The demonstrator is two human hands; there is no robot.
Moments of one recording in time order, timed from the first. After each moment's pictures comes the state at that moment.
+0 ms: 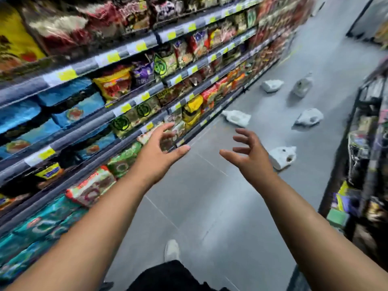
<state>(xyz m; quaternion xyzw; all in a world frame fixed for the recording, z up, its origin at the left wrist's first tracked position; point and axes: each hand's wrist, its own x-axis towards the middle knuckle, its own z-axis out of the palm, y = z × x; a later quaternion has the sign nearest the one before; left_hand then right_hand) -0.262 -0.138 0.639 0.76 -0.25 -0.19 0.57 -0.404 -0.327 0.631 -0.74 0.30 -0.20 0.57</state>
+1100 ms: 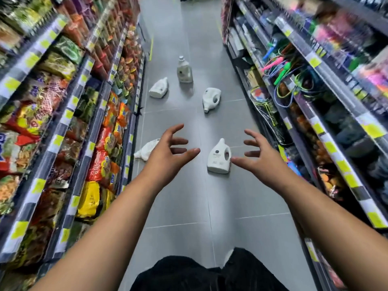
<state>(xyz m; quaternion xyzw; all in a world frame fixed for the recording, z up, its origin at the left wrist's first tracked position) -0.162 -0.757 0.625 0.65 -0.49 -0.43 0.40 -0.406 -0.791 0.597 -0.59 0.56 -0.31 0.49</state>
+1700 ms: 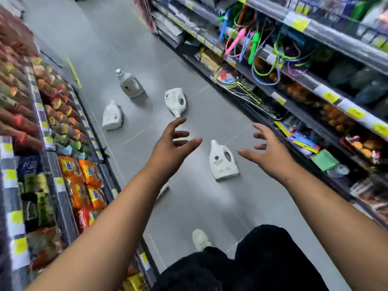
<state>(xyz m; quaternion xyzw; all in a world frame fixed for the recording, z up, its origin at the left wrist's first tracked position) -0.067 -1.092 0.570 0.55 -0.60 -0.53 0.23 -0.302 -1.006 0.505 -0.39 0.73 -0.38 0.42</state>
